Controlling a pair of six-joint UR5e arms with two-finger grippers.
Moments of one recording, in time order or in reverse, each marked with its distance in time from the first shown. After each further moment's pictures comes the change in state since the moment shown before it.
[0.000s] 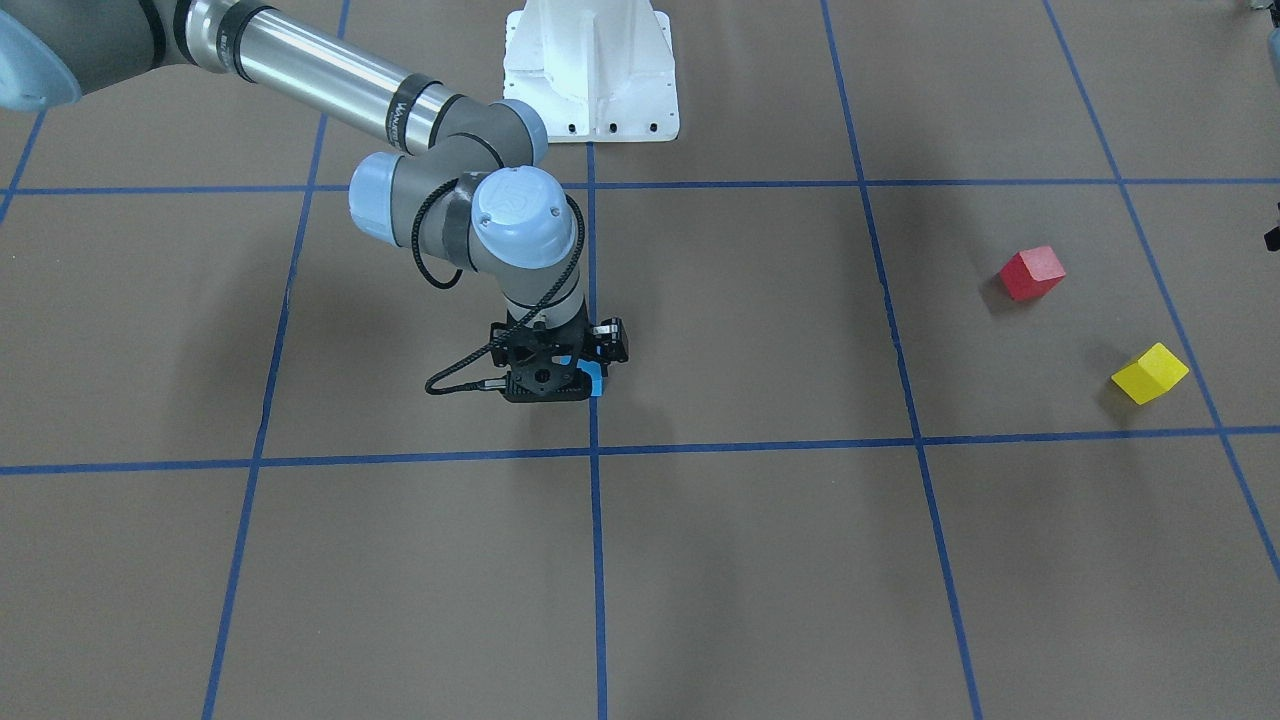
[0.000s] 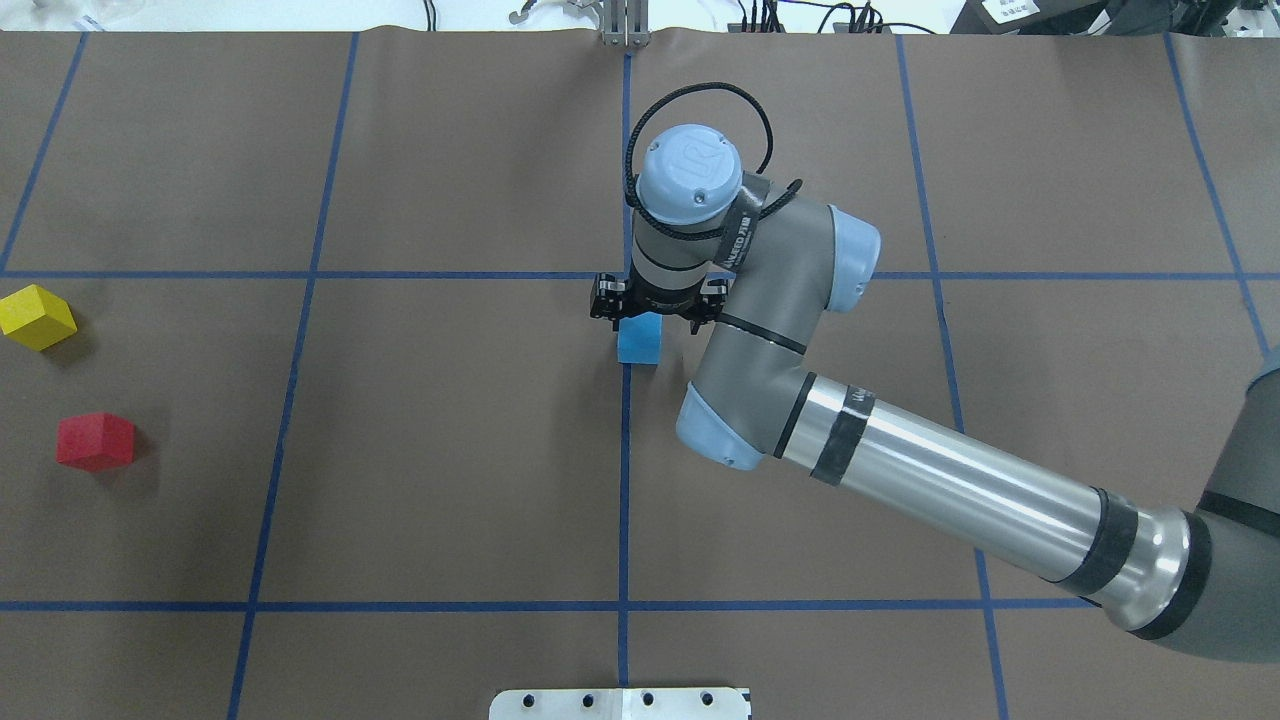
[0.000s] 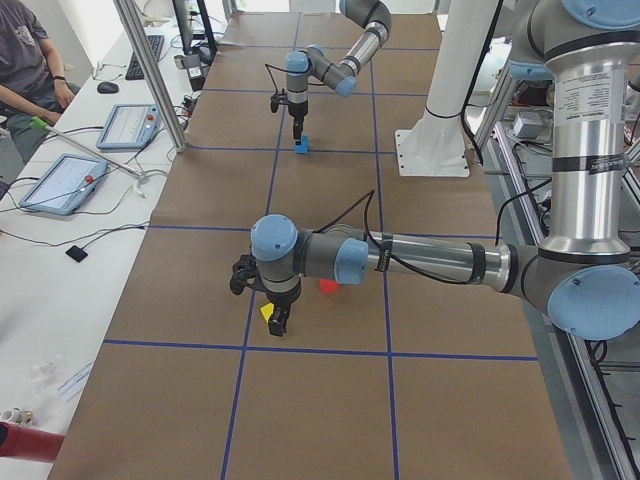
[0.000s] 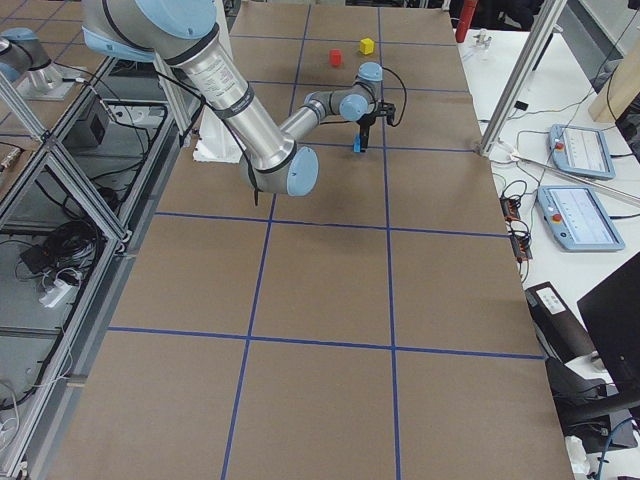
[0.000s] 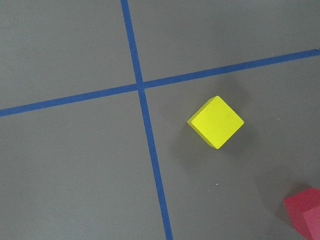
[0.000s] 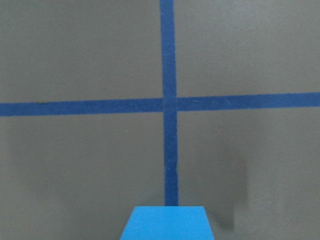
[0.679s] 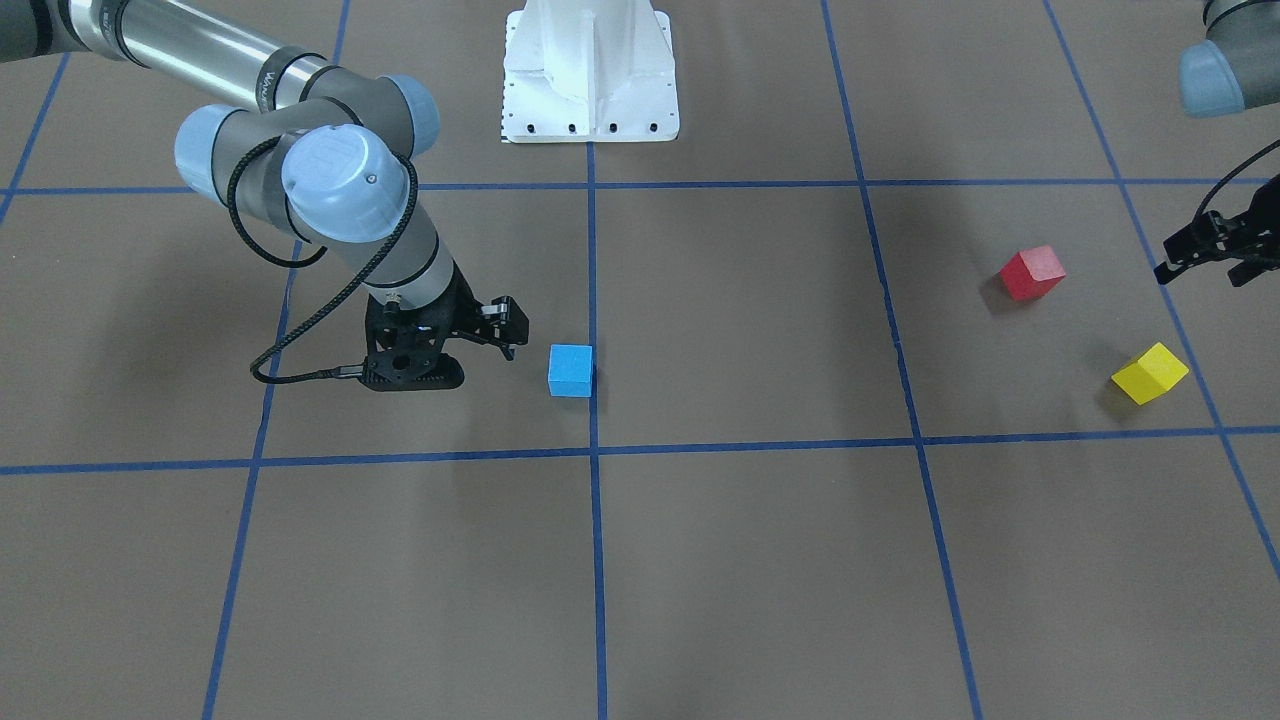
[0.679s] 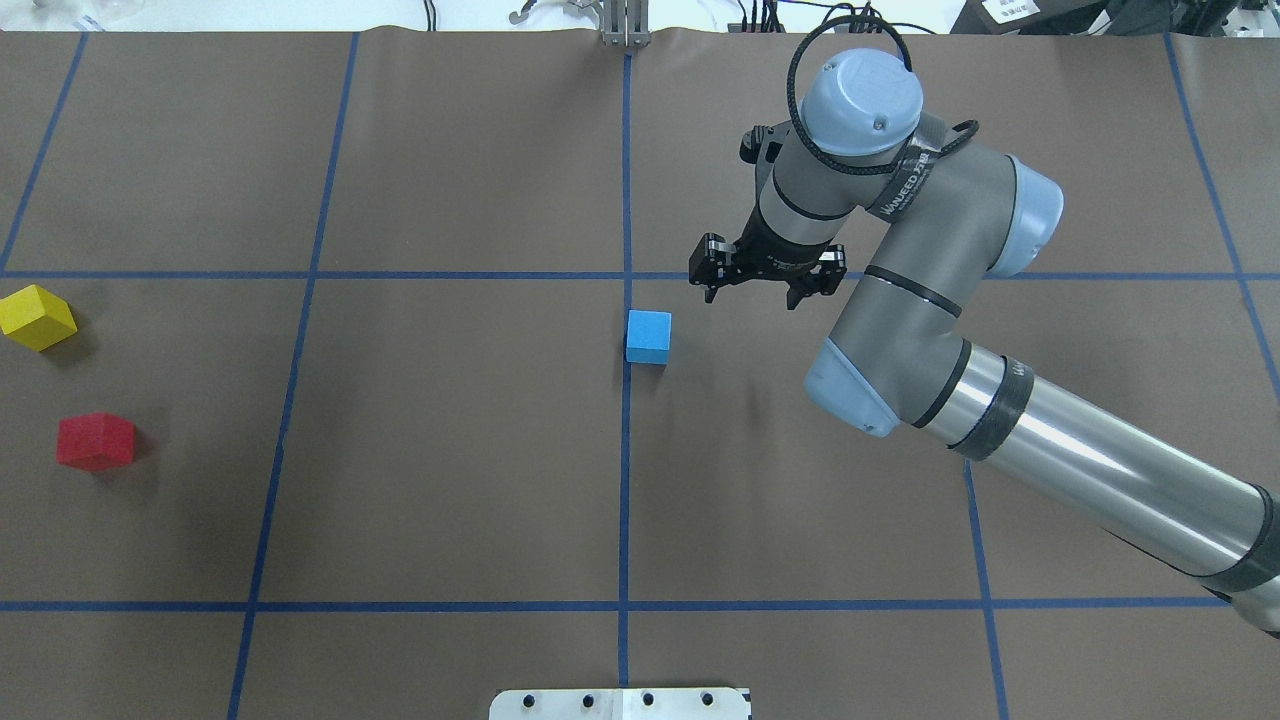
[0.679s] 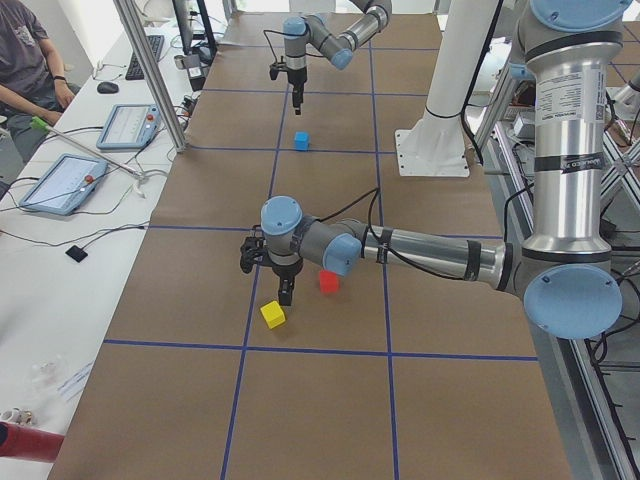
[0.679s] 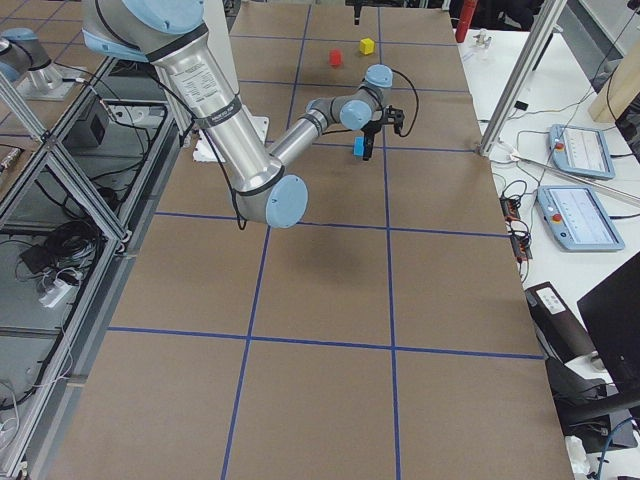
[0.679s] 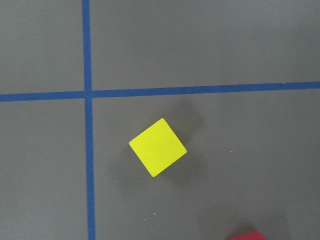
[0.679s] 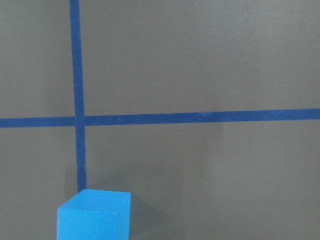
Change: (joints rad) left arm 0.227 0.004 -0.012 -0.230 0.036 -0.466; right arm 0.126 -0.189 0.264 -0.107 0.122 -0.061
